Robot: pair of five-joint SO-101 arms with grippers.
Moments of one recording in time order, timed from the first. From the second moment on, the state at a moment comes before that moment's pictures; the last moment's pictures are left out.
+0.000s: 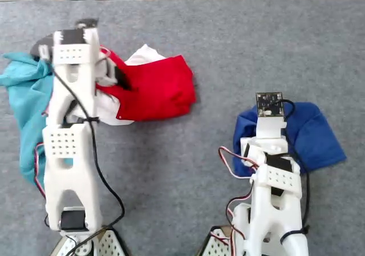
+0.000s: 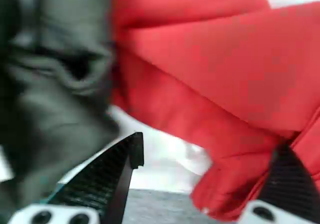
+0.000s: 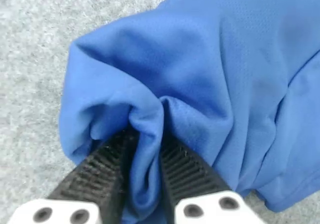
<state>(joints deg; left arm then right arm) -5.5 51.6 -54.8 99.7 5.1 16.5 -43.1 78.3 32.2 16.0</state>
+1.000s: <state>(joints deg) -32.8 28.1 -84.3 100.8 10.0 16.5 -43.1 78.3 32.2 16.0</state>
